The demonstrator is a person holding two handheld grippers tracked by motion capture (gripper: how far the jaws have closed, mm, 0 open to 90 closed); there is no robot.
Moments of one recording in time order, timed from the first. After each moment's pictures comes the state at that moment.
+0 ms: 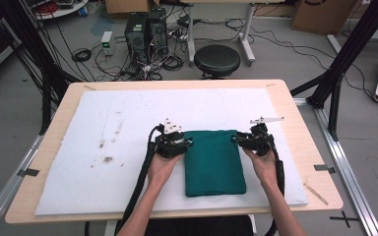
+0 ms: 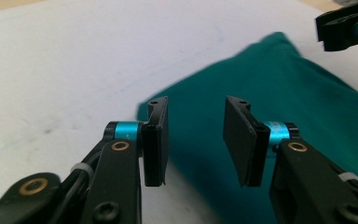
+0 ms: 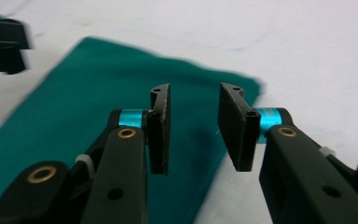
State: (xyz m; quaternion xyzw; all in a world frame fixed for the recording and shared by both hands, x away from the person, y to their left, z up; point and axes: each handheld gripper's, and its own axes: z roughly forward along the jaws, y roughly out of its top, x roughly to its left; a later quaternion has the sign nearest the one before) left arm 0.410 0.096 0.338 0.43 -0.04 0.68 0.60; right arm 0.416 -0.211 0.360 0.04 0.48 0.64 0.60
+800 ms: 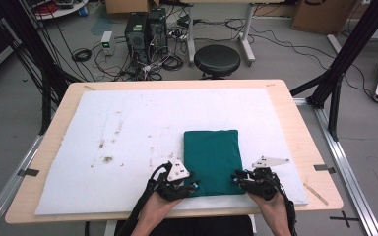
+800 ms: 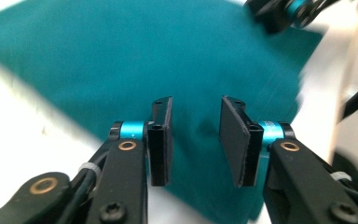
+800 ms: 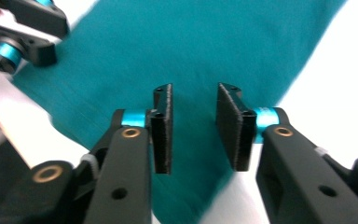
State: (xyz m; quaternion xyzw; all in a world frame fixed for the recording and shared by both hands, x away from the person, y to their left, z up) left arm 0.439 0.085 0.243 0.51 -0.08 0.71 0.48; right arm 0.449 -0.213 0.254 0.01 0.52 0.59 0.62
